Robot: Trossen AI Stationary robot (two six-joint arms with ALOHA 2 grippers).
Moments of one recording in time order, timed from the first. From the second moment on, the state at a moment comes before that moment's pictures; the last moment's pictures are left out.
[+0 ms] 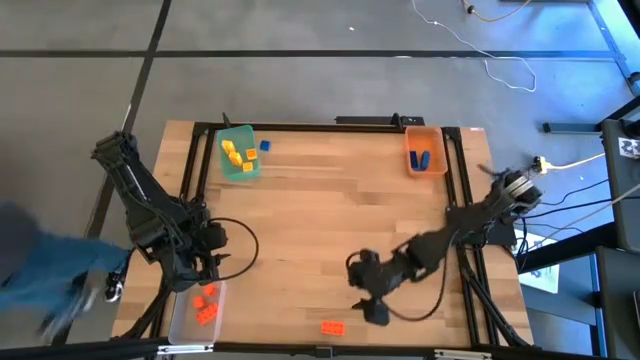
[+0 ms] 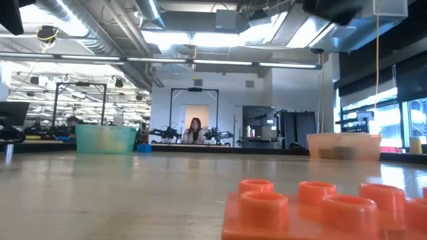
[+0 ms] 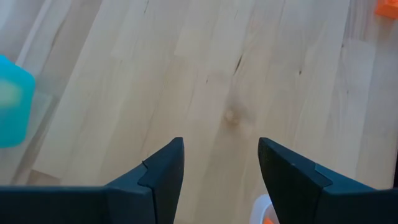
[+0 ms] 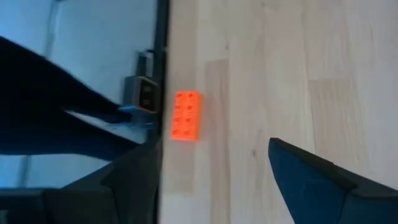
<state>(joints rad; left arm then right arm) -0.93 1.13 1.02 -1.16 -0.54 -1.17 0.55 1.66 1.29 -0.49 0.01 0.65</state>
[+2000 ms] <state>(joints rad) -0.93 1.13 1.02 -1.17 -0.59 -1.11 0.69 2.14 1.31 -0.02 0.17 0.83</state>
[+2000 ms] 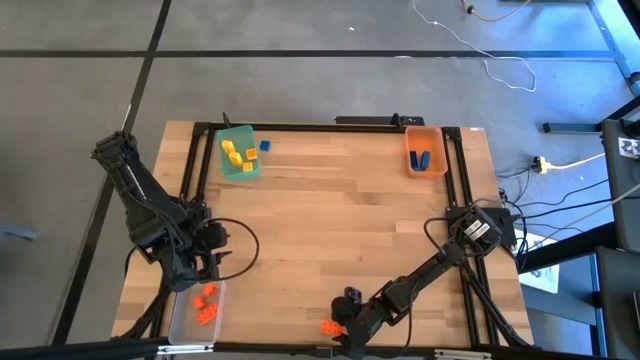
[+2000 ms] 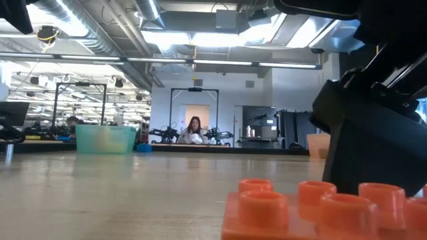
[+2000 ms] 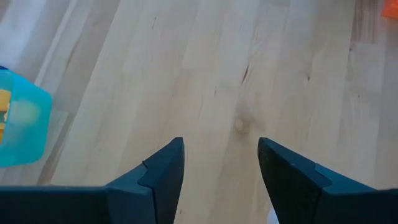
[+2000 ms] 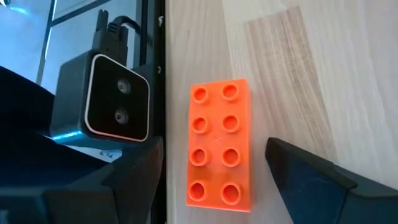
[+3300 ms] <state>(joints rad) -0.93 1.13 1.02 -1.17 -0.60 -1.12 0.69 2.19 1.32 -0.07 0.22 0.68</state>
